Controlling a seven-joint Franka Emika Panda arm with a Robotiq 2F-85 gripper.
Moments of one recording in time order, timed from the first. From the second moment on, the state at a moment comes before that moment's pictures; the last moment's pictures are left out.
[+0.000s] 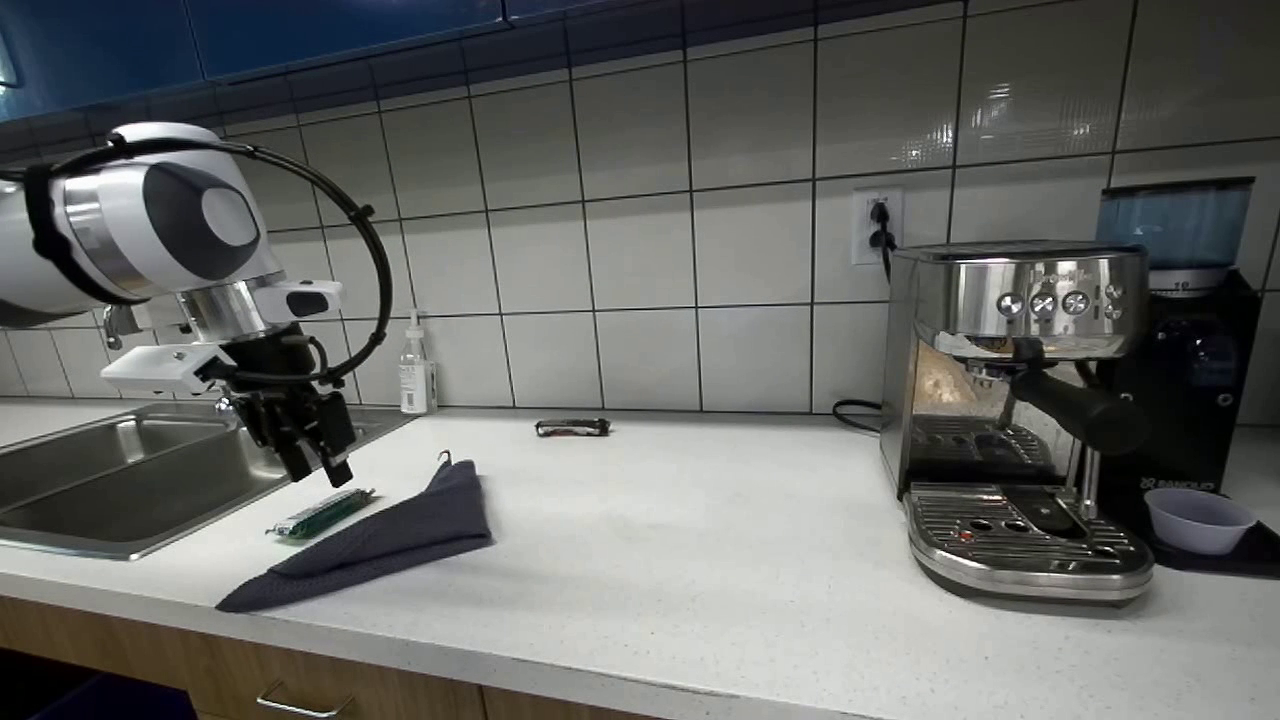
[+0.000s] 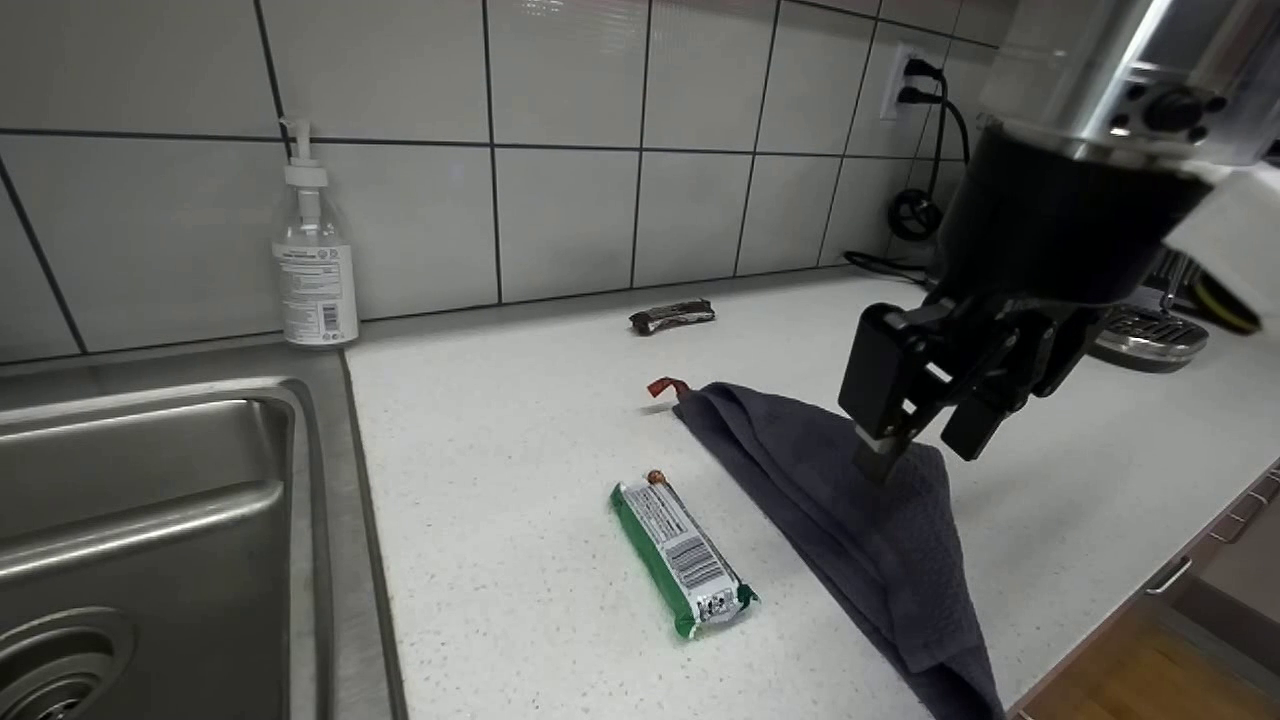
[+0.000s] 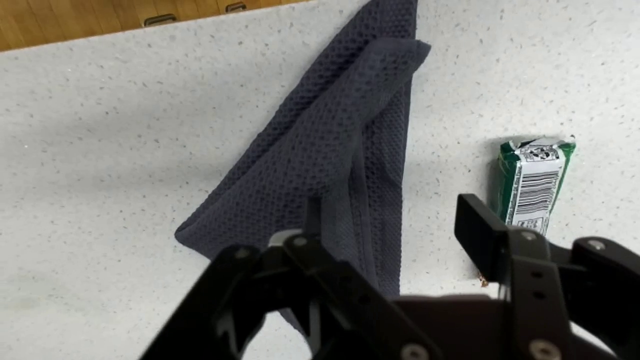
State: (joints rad) arm 0.08 -0.14 0.26 -2.65 -0.16 2.63 0.61
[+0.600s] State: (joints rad) arm 0.08 -0.14 0.24 -2.65 -0.16 2.63 0.62
